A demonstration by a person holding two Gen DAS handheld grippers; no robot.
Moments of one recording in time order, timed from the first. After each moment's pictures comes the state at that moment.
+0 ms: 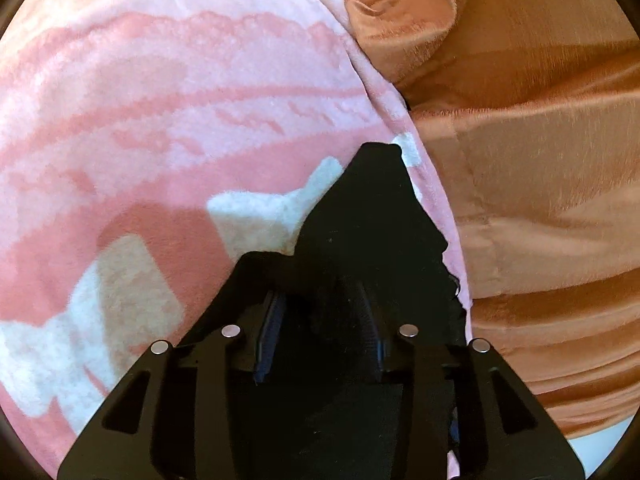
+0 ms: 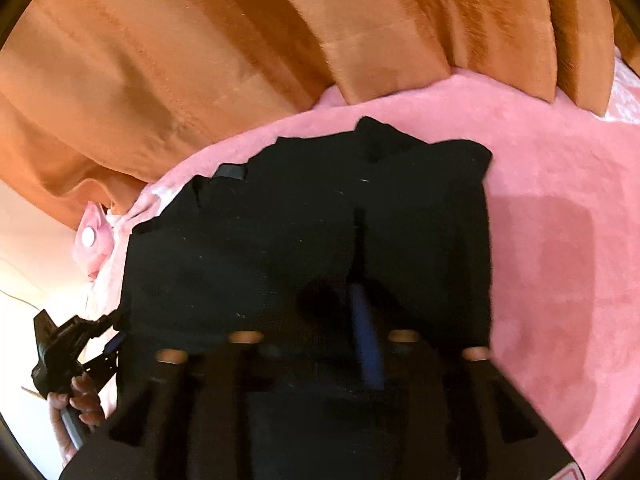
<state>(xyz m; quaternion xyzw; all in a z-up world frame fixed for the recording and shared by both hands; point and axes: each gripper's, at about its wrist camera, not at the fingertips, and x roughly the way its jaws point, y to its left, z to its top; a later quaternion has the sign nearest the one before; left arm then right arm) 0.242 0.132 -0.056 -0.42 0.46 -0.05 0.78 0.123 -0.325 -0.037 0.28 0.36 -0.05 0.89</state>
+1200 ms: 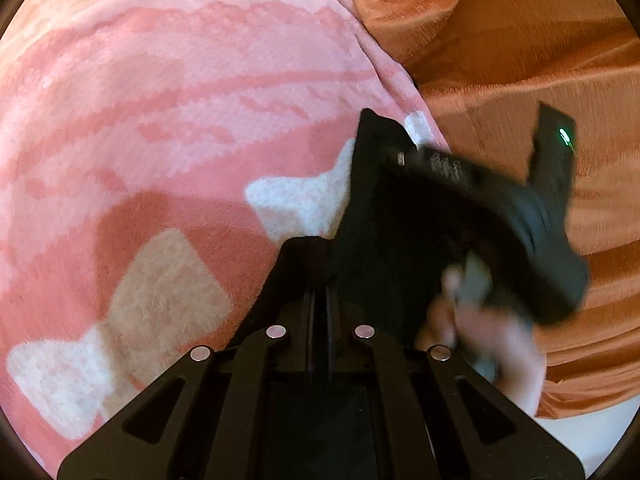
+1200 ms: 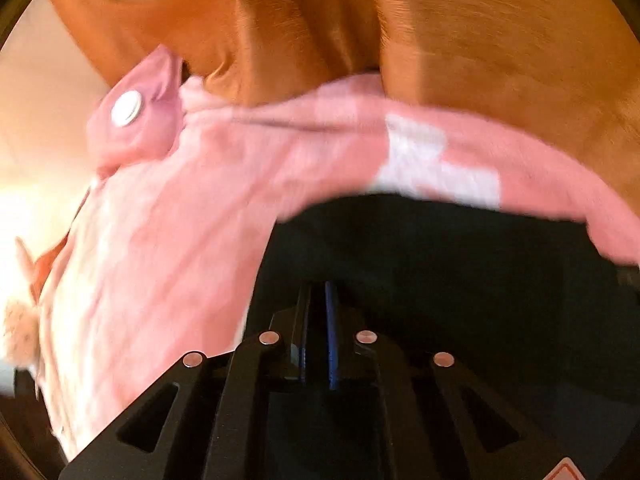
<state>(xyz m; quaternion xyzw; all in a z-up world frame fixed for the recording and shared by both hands) 0.231 0.142 -0.067 -0.38 0.49 -0.07 0.78 0.356 -0.056 -0.019 0.08 0.42 0.08 0.90</state>
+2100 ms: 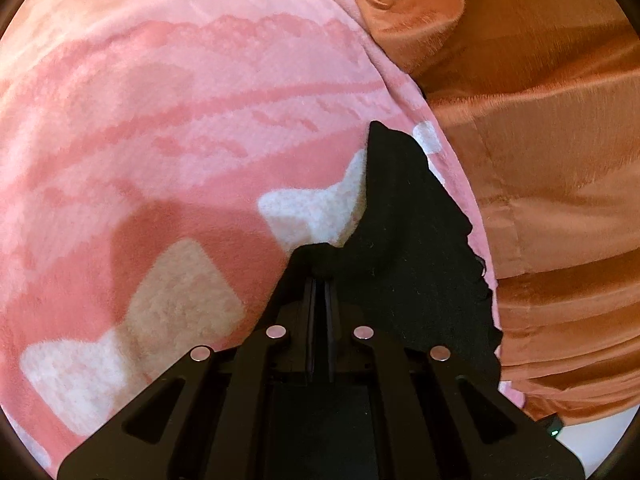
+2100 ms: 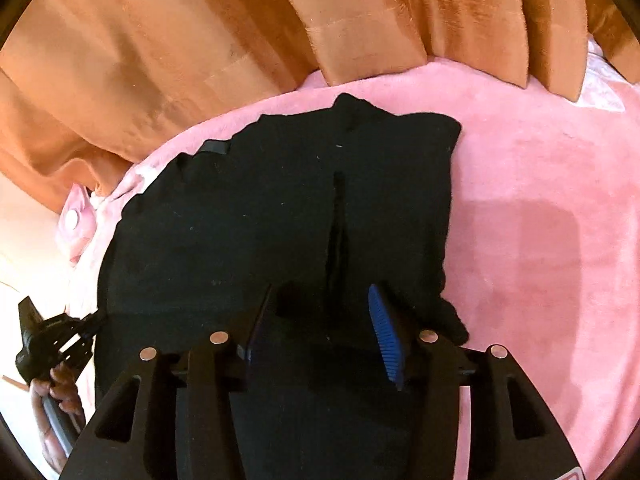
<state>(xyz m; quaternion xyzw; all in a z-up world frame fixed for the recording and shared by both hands) 0.230 0.145 -0.060 -0.36 0.49 -0.04 0.80 0.092 -0.299 -0.035 0.25 0.37 -0.07 0.89</state>
